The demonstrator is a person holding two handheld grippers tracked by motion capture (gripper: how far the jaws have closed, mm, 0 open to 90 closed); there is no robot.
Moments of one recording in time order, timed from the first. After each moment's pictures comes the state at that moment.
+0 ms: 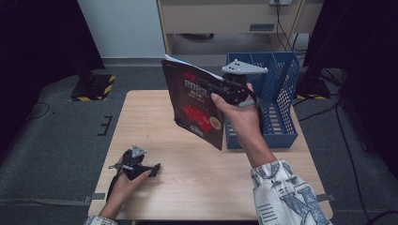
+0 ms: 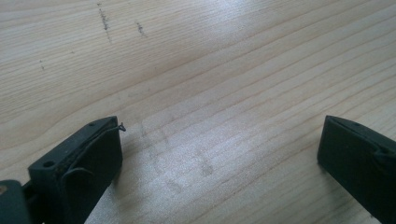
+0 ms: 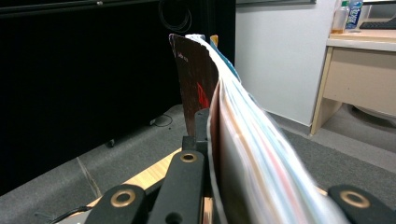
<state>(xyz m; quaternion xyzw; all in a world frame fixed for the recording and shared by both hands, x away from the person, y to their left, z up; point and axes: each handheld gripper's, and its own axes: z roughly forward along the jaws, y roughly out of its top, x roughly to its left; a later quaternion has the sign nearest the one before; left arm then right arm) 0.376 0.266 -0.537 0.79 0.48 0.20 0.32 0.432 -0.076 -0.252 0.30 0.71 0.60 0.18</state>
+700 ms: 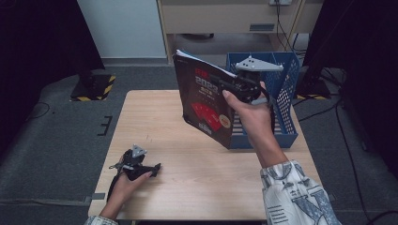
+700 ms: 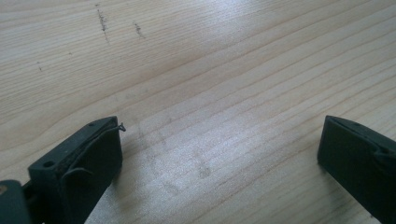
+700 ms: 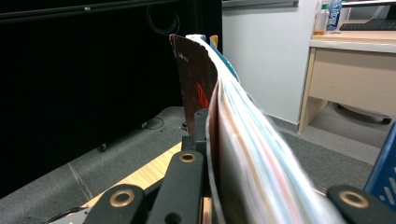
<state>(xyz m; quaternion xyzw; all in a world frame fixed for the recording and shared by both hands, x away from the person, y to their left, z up) 0.376 0.264 -0.537 0.79 0.48 0.20 0.32 0.429 -0.102 -0.242 0.32 0.70 0.60 0.20</state>
